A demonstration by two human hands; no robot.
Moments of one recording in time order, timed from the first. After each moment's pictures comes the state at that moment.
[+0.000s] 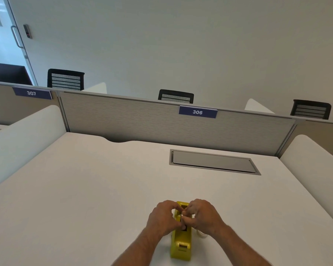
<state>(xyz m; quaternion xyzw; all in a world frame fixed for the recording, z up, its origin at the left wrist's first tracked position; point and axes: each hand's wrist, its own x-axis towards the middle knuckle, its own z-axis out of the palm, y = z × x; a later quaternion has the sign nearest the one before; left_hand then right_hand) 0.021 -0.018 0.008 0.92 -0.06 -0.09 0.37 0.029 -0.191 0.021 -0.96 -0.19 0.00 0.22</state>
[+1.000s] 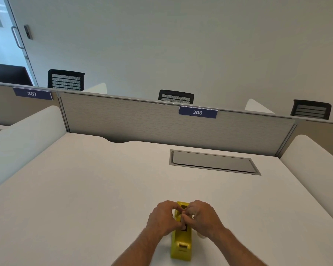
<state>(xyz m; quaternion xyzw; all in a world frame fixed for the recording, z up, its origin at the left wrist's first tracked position) 0.019 -0.018 0.010 0.92 -0.06 -0.09 0.37 0.023 -0.191 0.017 -0.96 -0.20 -0.04 0.20</state>
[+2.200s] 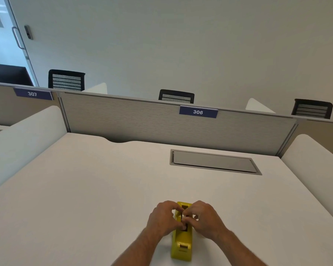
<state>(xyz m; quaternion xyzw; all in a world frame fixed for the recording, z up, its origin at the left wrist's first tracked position) 0.023 -0.018 0.006 0.92 -0.06 -0.10 0.37 0.025 -0.199 0.007 -0.95 -0.21 -0.05 0.24</state>
